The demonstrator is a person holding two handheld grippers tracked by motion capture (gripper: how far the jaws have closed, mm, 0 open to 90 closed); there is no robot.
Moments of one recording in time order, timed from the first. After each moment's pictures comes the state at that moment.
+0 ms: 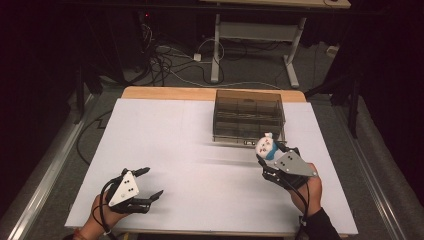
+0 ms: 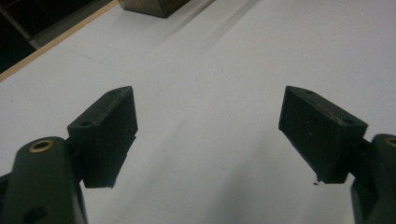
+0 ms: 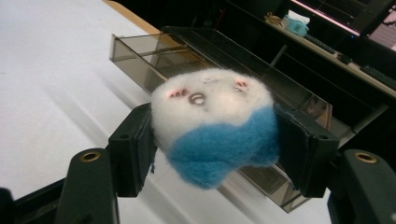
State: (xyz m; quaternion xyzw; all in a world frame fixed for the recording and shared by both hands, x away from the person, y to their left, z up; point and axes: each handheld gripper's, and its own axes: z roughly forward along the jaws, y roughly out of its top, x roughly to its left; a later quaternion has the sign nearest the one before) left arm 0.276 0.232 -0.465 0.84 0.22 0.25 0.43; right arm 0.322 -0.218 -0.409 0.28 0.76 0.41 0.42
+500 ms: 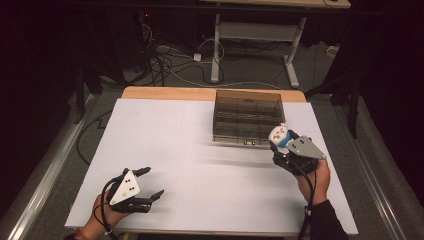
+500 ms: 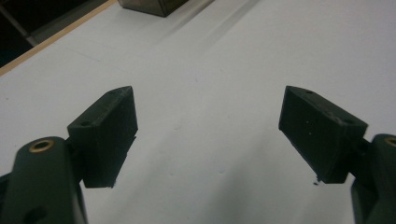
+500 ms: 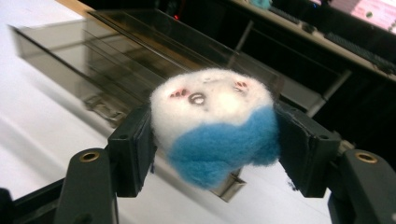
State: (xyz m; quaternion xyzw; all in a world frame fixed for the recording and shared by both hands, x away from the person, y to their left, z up) left arm 0.277 0.229 -0.466 0.84 0.22 0.25 0.43; right arm 0.354 -0.242 -0.400 0.36 0.73 0.38 0.44
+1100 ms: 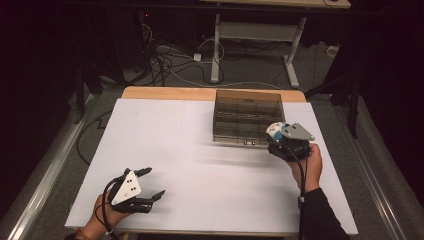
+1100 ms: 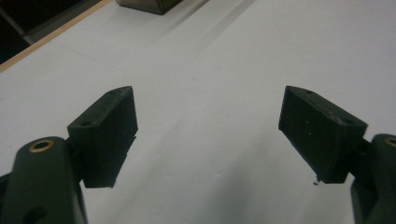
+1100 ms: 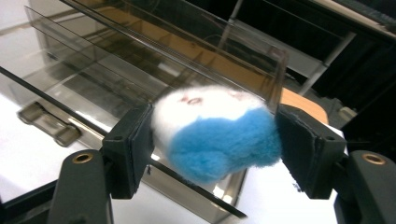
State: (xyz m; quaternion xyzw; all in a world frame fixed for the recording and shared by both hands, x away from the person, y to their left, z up) left arm 0.278 0.227 -0.467 0.84 0.22 0.24 0.43; right arm 0.393 -0.232 -0.404 0.41 0.74 0.35 0.40
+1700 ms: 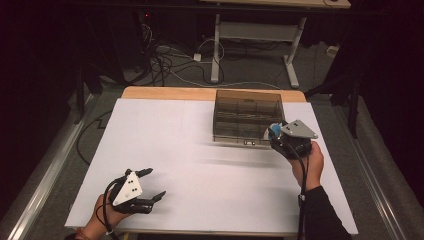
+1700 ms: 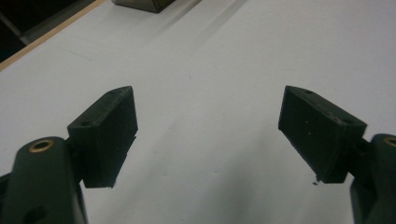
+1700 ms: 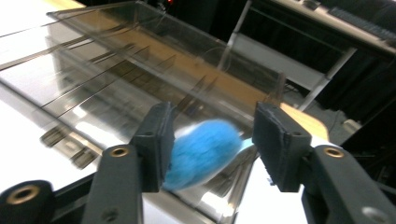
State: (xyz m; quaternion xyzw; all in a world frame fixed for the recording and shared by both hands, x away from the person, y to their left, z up) left arm 0.278 0.225 -0.469 0.85 0.22 0.24 0.42; right arm 0.392 -0.232 -0.390 0.39 0.74 0.36 0.41
